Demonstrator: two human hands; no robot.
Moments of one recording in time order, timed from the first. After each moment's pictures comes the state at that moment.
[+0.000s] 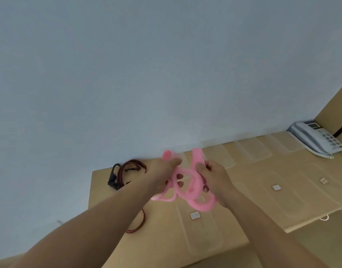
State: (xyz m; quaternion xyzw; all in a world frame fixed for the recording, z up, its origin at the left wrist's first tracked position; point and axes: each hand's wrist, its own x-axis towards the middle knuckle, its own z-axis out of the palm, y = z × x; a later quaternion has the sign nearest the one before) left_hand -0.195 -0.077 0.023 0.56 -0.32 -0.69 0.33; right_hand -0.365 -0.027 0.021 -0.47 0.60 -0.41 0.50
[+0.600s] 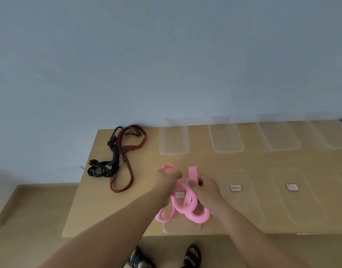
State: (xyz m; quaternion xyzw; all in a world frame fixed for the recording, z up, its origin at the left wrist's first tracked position) left_hand -0.282 -0.023 -0.094 0.73 -0.19 -0.56 0.34; right_hand -0.431 -0.020 -0.105 -0.50 0.63 -0.18 0.57
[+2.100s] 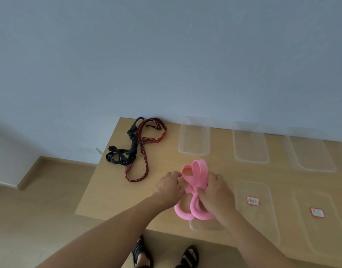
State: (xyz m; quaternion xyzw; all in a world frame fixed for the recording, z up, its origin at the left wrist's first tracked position) left_hand -0.241 0.005 -0.117 0.77 -0.54 -0.32 0.09; right_hand -0.408 -0.029 -0.117 -0.75 0.63 -0.04 0.21
